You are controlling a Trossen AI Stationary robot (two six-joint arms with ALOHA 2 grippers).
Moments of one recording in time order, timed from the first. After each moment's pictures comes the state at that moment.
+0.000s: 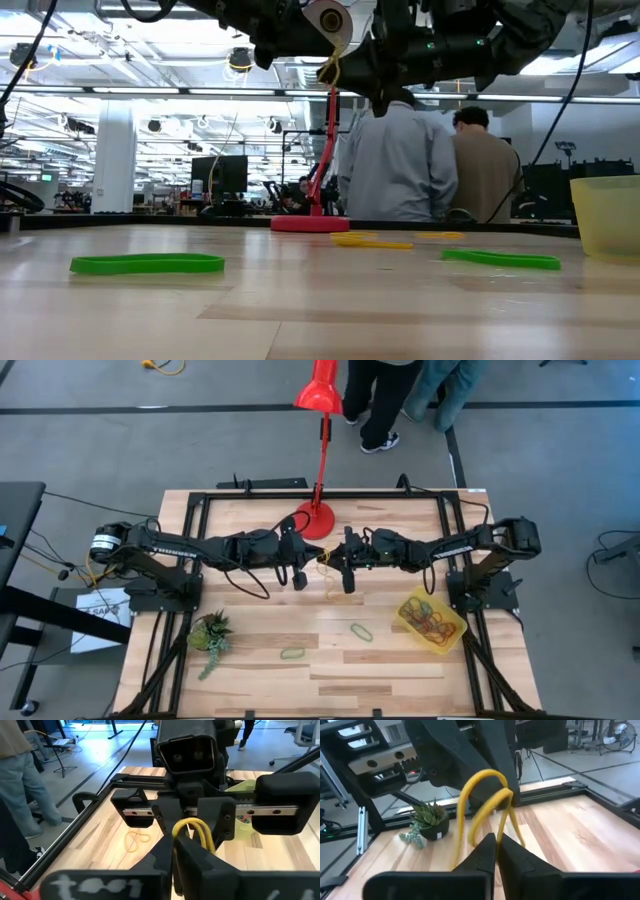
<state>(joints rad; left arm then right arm) 0.02 1.39 0.95 0.17 -0.22 0.00 -0.08 1.58 0.75 0.70 -0.10 0.13</state>
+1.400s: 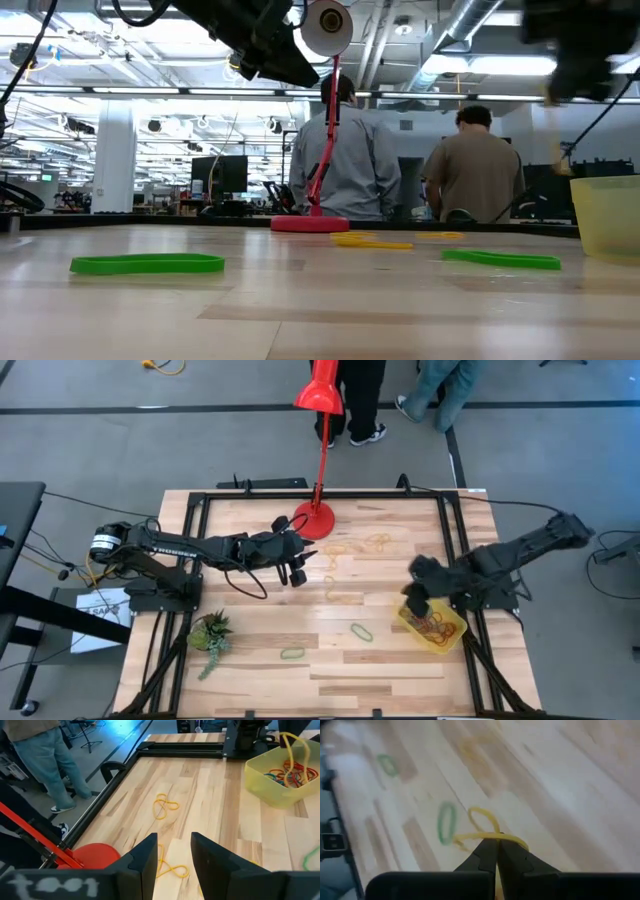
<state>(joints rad) 0.02 1.39 0.95 0.01 -0.36 0.00 0.39 0.89 0.74 -0.83 0.24 0.94</state>
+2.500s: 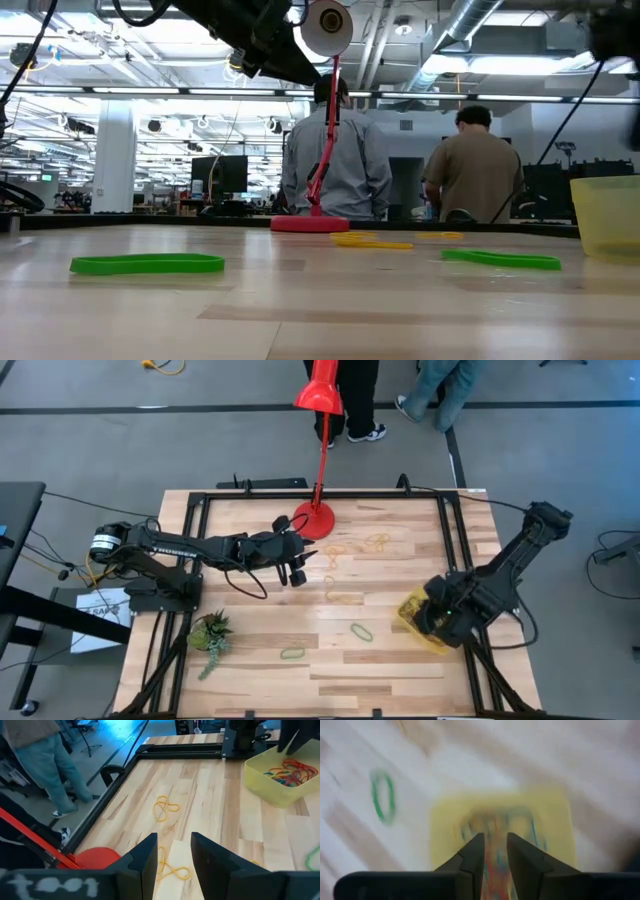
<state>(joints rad) 0.02 1.39 0.95 0.01 -0.36 0.04 0.83 1.11 0.74 -1.12 0.47 1.65</state>
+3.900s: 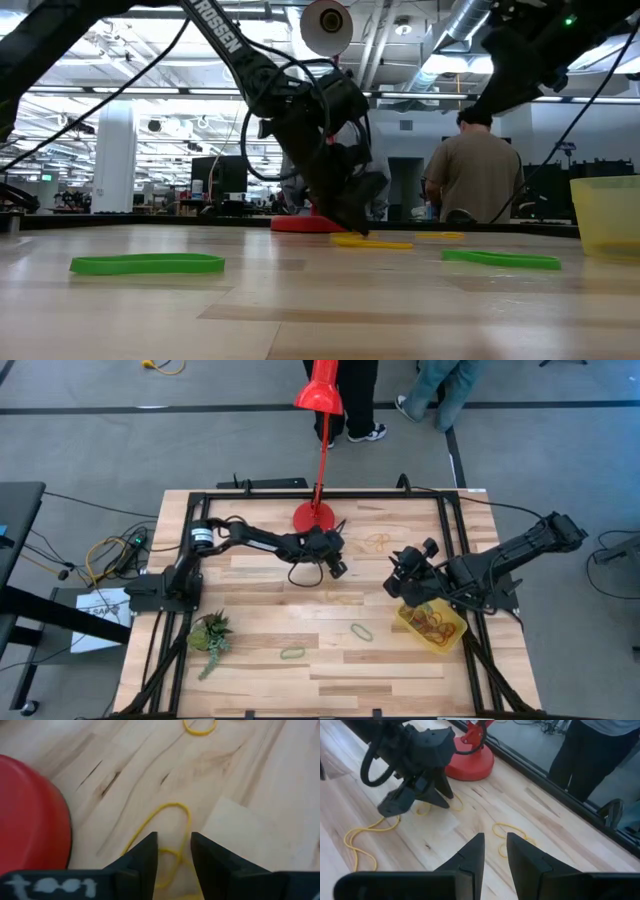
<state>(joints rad) 0.20 2.15 1.31 0.01 -0.25 -0.25 0.36 1.12 0.74 -0.74 0.91 0.78</state>
